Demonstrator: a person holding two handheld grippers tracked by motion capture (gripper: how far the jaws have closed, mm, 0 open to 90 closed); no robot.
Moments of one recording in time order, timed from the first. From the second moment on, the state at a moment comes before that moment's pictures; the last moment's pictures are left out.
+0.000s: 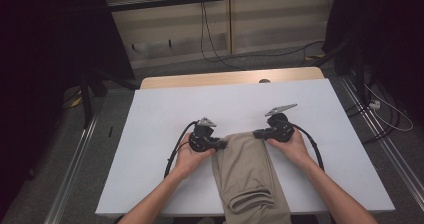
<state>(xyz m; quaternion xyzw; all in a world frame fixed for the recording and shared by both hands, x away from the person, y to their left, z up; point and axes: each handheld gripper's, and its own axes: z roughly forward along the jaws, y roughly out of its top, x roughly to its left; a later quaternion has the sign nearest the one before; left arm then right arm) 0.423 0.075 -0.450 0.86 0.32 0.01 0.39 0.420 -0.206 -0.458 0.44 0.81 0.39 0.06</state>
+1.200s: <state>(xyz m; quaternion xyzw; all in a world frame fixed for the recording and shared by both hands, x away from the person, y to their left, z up) 0.524 0.083 -0.295 0.75 0.37 0.15 0.53 0.489 -0.216 -0.281 0.45 0.70 0.52 0.18</state>
